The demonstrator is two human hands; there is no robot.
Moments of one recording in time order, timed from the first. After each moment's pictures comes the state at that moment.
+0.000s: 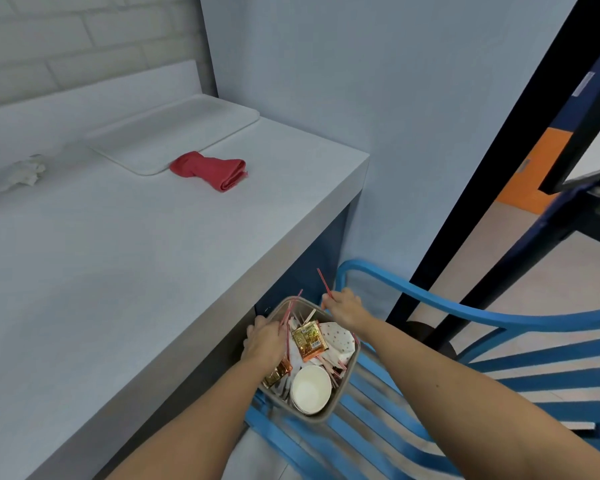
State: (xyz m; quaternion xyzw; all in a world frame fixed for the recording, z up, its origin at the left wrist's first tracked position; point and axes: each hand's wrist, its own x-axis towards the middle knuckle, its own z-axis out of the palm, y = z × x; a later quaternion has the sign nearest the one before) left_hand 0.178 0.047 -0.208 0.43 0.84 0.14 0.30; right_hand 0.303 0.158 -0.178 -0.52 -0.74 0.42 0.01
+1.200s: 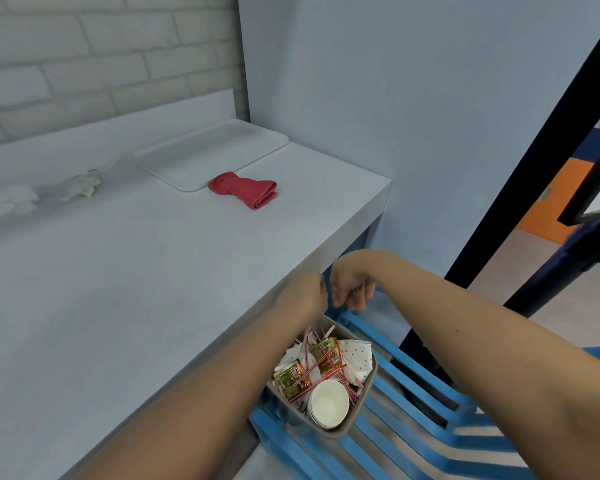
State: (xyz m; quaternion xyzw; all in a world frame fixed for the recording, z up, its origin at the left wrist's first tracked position) left_hand 0.179 0.077 -0.079 0.54 0.80 0.17 0.19; right_hand 0.245 0.181 -0.047 -0.40 -0.81 0.25 -0.35
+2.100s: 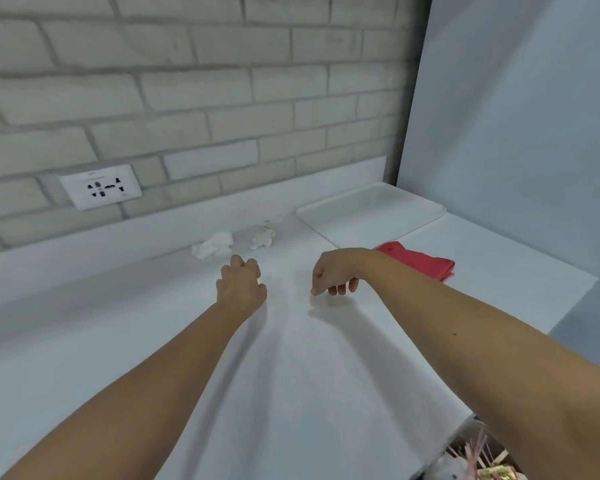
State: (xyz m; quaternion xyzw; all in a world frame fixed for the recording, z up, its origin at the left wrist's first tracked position) left_hand -0.173 -0.072 -0.023 0.30 0.94 0.17 0.00; right_hand -0.066 0.078 0.041 -0.22 -0.92 0.22 -0.23
